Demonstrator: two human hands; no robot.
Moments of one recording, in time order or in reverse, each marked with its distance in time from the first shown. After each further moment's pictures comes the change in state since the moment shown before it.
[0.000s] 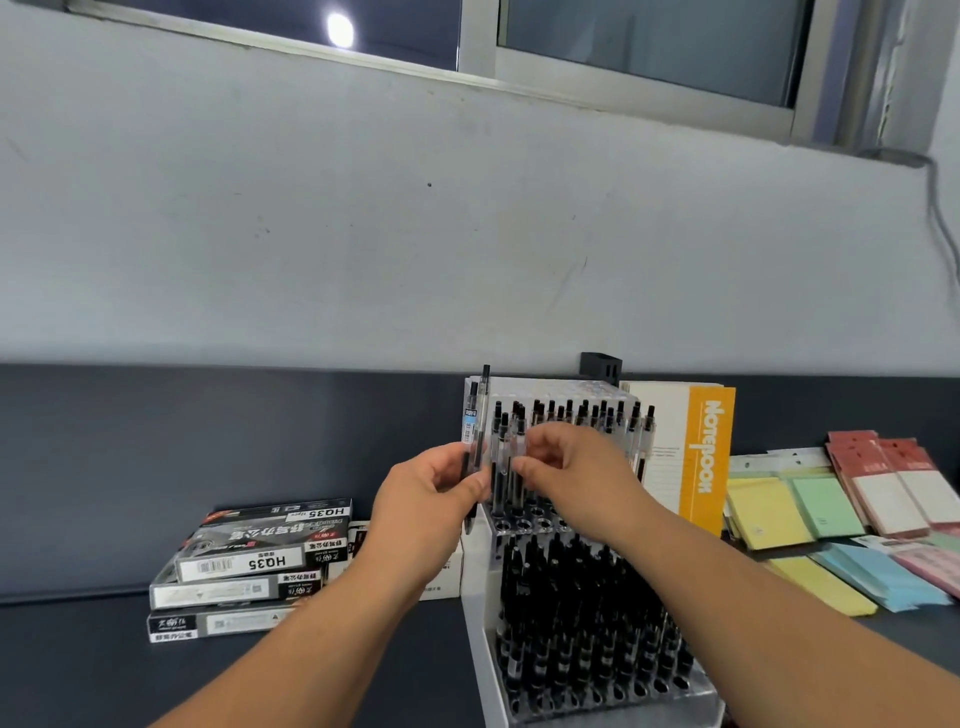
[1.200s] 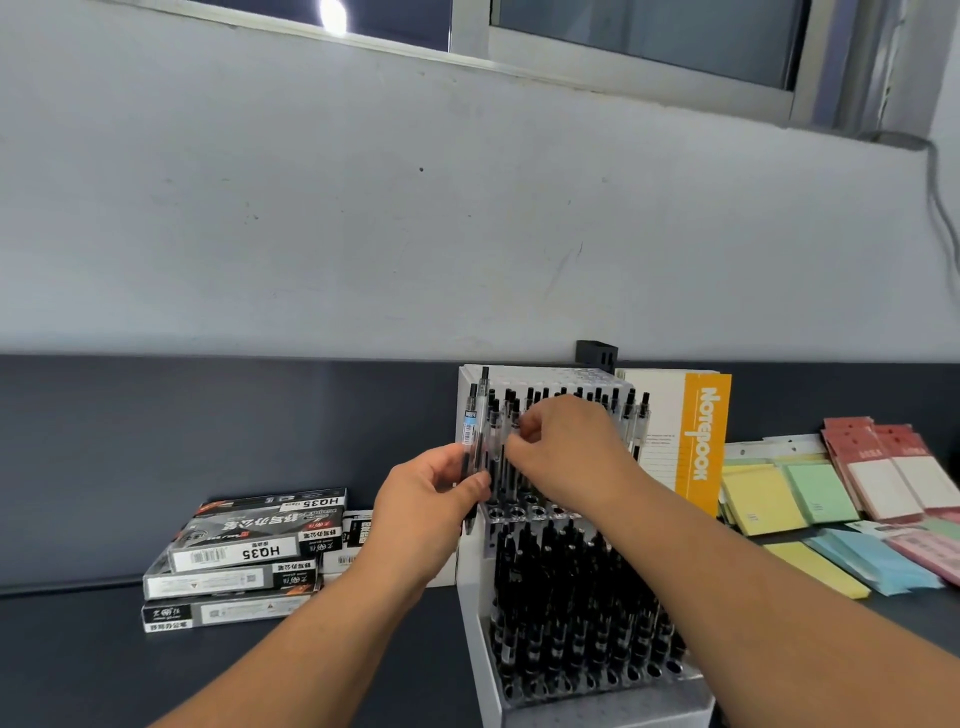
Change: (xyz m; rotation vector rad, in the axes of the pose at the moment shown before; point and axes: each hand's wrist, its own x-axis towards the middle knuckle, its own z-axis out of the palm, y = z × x) left_hand 0.000 -0.015 0.006 0.038 -0.008 -0.033; right_hand 0.005 -0.030 -0.007 -0.382 0.054 0.032
